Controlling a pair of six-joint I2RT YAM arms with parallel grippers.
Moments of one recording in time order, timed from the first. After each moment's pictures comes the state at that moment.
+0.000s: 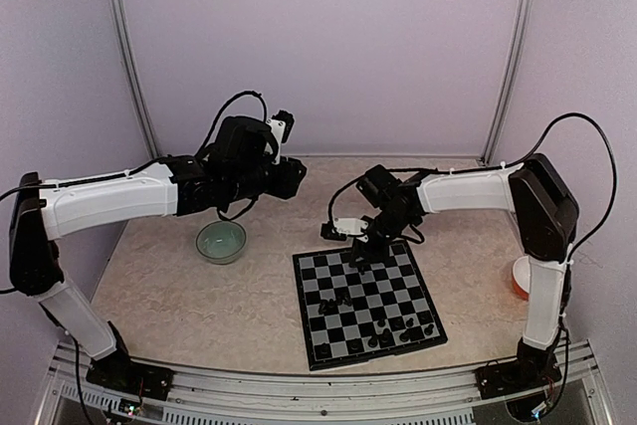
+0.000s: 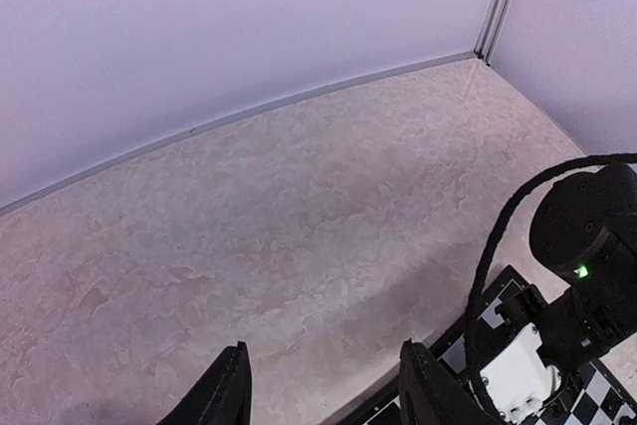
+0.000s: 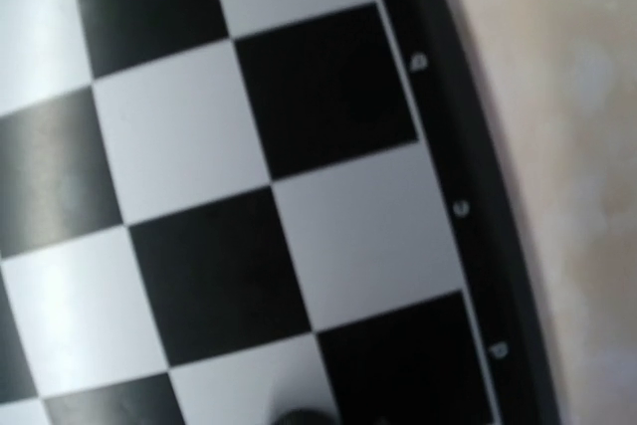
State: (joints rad) left arm -0.85 1.61 1.30 -0.14 -0.31 -0.20; right arm 0.72 1.99 1.39 -0.57 -0.31 -0.71
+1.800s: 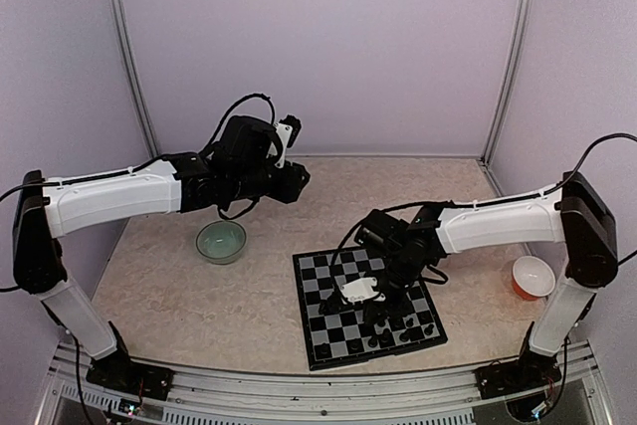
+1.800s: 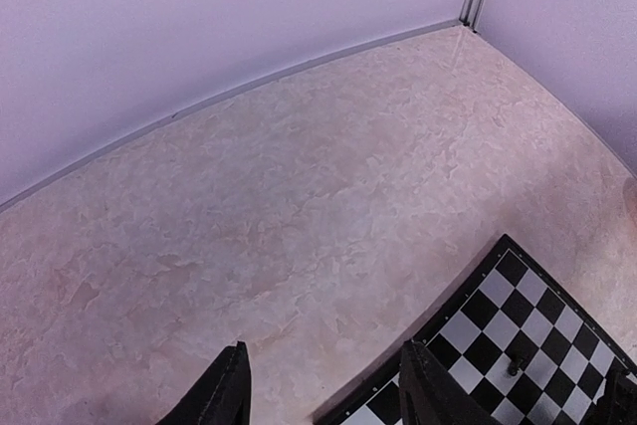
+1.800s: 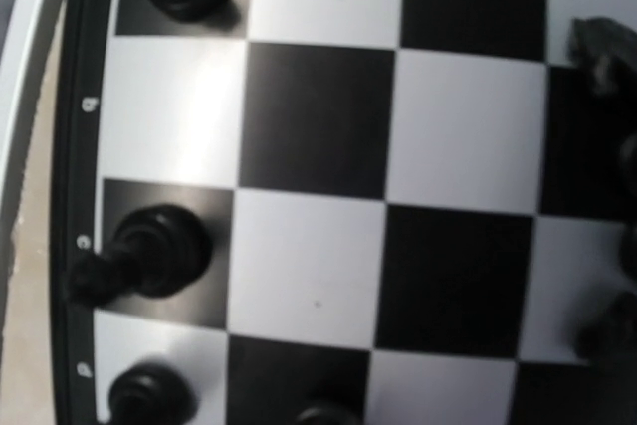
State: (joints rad) left arm -0.85 1.63 1.33 -0.21 -0.26 -0.17; right arm 0.97 1.73 1.10 -0.73 -0.34 -0.83
